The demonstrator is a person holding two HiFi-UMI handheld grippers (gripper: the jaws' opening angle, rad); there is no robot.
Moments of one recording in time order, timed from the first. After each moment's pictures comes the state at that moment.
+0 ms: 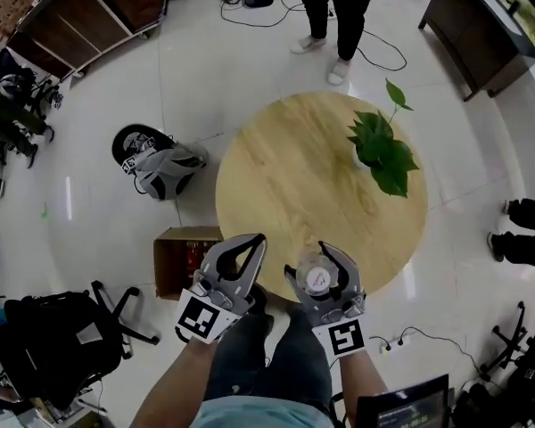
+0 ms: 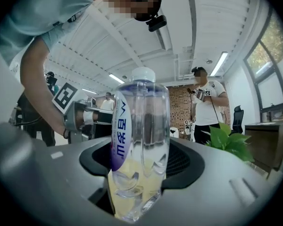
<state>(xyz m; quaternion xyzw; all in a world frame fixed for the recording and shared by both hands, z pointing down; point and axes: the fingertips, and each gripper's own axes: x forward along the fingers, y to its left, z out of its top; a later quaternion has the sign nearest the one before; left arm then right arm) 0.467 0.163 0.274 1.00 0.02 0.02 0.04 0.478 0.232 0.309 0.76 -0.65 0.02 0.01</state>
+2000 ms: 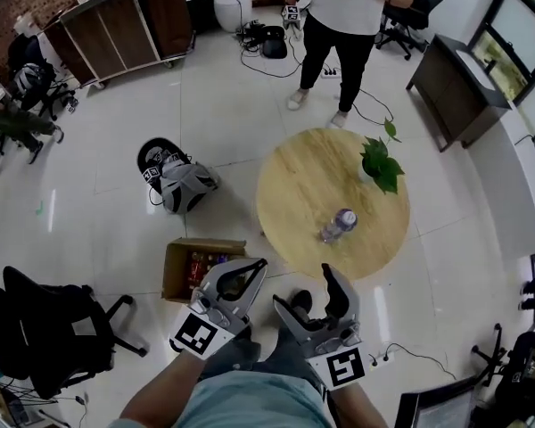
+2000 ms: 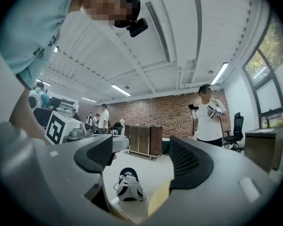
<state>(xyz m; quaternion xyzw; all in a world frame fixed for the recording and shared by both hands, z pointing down) 0.274 0.192 0.140 1.00 0.05 -0.06 0.01 0.285 0.248 0.119 0.76 -0.65 -0.02 -0.03</state>
